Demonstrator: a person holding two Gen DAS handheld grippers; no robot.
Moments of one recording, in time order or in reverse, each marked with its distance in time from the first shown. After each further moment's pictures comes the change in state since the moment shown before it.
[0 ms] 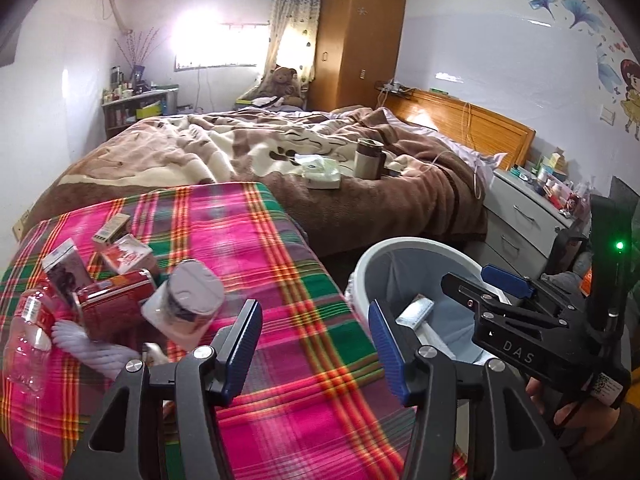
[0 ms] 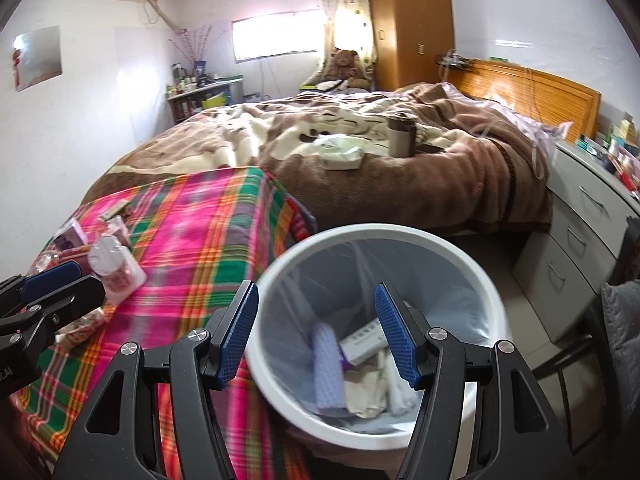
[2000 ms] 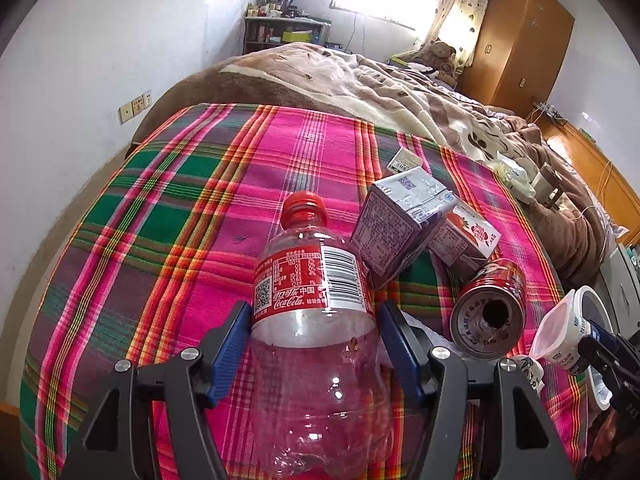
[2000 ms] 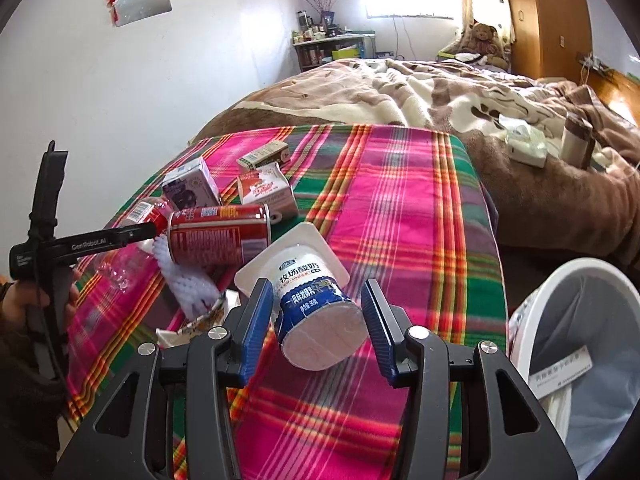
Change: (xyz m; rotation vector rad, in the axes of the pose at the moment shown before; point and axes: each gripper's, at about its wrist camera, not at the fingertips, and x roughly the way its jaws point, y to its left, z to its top) left arm 0.009 0.290 -0.028 -0.365 0.178 0.317; right arm 0.059 0.132 0.007 -0.187 0.190 0.382
